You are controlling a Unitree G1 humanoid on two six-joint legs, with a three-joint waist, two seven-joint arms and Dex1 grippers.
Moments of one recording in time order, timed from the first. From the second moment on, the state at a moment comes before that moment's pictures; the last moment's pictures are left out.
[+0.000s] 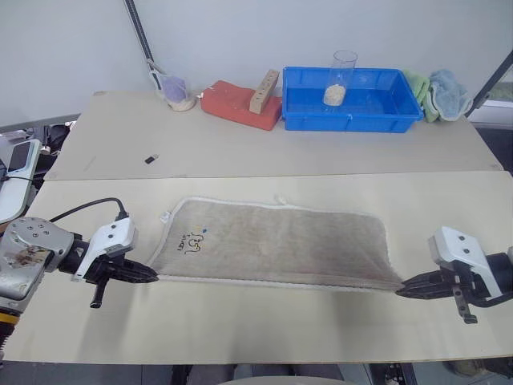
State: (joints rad) left arm -0.11 1.17 -0.02 -0.07 -0.36 0.45 -1.54; right arm 0.21 -1.25 -0.33 -0.37 0.45 0.52 1.44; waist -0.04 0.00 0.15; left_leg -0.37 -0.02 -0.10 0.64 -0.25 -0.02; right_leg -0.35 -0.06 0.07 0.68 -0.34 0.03
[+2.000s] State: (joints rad) left arm -0.59 0.83 0.00 0.27 -0.29 0.32 -1.35; right arm -0.17 -0.91 -0.39 -0.31 0.44 0.90 0.80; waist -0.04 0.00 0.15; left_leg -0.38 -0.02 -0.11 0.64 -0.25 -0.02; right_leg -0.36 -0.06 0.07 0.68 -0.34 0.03
